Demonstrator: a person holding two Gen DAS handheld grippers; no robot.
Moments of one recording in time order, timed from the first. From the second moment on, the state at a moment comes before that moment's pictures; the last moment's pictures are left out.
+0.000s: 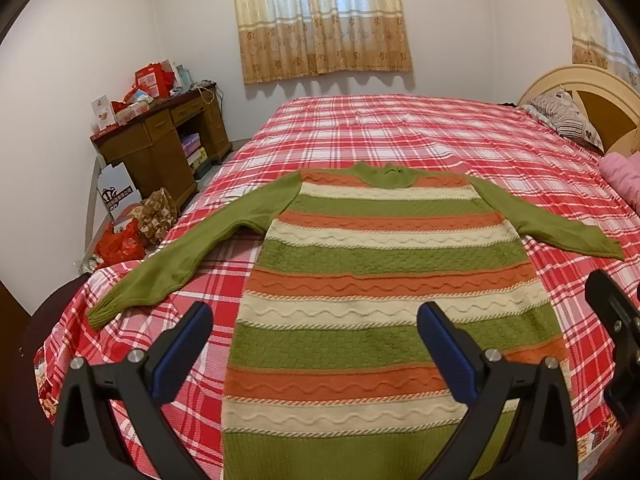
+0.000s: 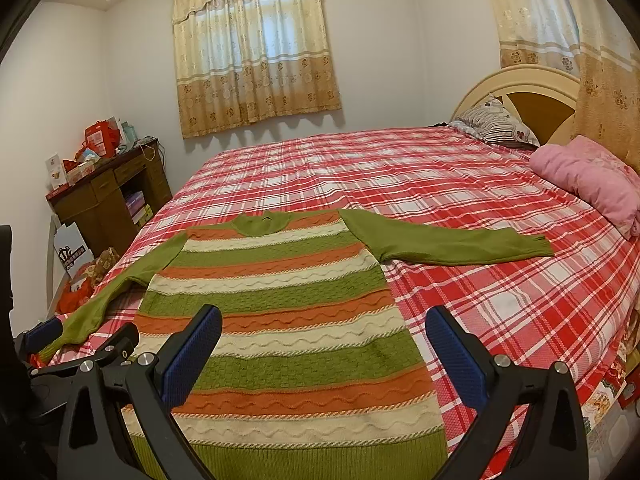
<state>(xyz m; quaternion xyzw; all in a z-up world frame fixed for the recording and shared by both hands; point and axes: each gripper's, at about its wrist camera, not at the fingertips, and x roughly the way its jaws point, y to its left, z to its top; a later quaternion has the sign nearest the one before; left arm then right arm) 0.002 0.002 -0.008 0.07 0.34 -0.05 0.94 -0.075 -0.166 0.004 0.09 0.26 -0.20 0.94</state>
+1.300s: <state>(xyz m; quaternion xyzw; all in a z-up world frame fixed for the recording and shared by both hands) 0.023 -0.004 -0.024 0.07 0.37 -0.06 0.93 -0.058 -0.185 -0.014 0.10 0.29 -0.21 0.93</state>
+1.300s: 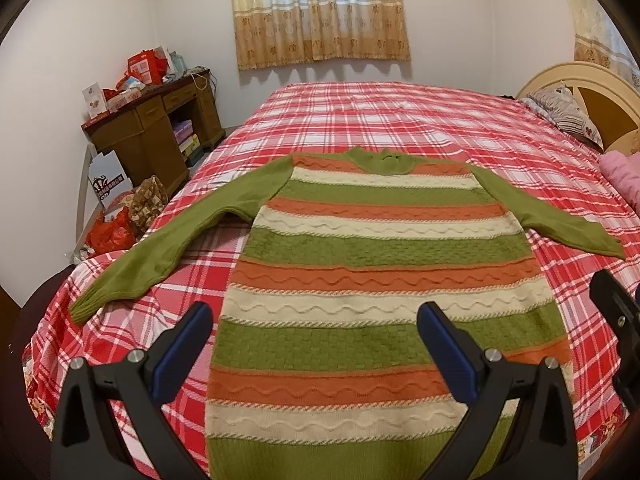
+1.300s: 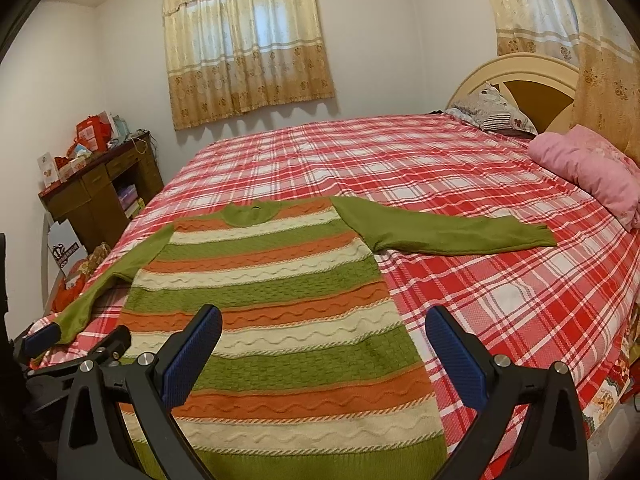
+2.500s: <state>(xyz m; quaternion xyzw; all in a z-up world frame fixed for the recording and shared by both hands) 0.078 -0.028 -0.034 0.07 0.40 -0.07 0.91 0.015 -0.217 -0.024 0.11 0.33 -0.22 0.91</state>
